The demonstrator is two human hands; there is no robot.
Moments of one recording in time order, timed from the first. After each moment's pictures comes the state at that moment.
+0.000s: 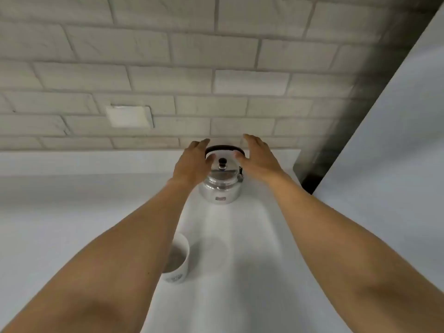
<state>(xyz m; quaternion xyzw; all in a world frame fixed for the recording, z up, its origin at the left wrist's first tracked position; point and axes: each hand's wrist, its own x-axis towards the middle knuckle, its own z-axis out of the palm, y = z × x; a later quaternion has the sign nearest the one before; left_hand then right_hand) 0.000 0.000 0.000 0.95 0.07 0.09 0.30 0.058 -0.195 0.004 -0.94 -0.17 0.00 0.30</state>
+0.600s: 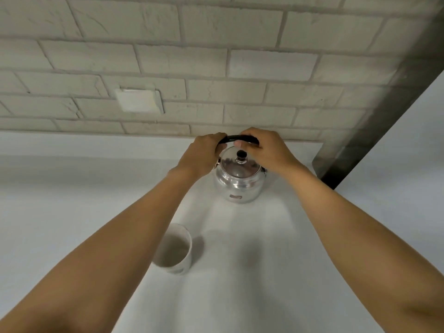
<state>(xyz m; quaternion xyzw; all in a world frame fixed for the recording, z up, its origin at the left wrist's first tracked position) 0.002 0.002 0.006 0.95 0.02 0.08 0.29 0.083 -0.190 0.001 -0.87 -0.31 -0.01 0.38</state>
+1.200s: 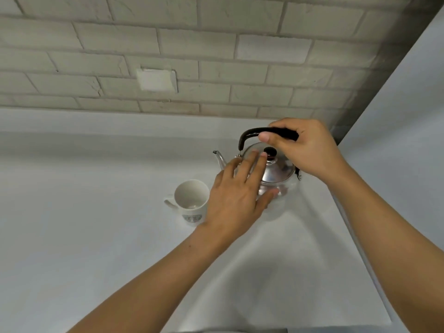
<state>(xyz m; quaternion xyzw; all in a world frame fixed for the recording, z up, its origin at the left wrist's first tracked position) -0.215 -0.096 0.004 0.96 -0.05 0.19 0.18 -0.094 -0.245 0.073 -0.86 -0.28 -0.09 0.42</state>
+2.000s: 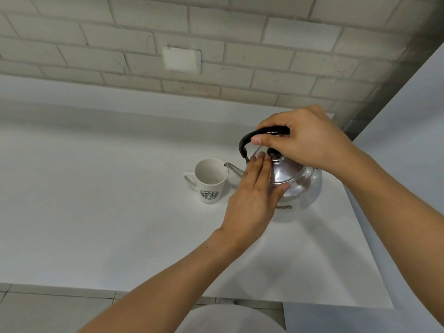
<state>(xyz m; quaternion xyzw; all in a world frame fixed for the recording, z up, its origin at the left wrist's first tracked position) -0.263 -0.107 -0.023 0.90 0.01 0.13 0.41 -0.154 -0.201 0.105 -0.89 -0.39 -0.03 0.22</state>
